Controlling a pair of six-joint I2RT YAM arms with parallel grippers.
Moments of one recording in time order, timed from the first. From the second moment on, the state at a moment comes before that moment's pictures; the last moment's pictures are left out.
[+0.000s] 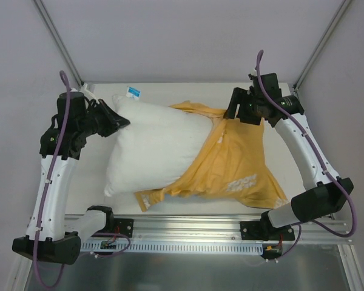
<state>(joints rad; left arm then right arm) -0.12 1.03 1.34 -0.87 0.33 -0.71 0.32 1.46 1.58 -0.94 -0.07 0.46</state>
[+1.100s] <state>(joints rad) 0.13 1.04 1.28 -1.02 0.36 -0.56 0.03 2.08 1.68 -0.68 -0.48 0.77</state>
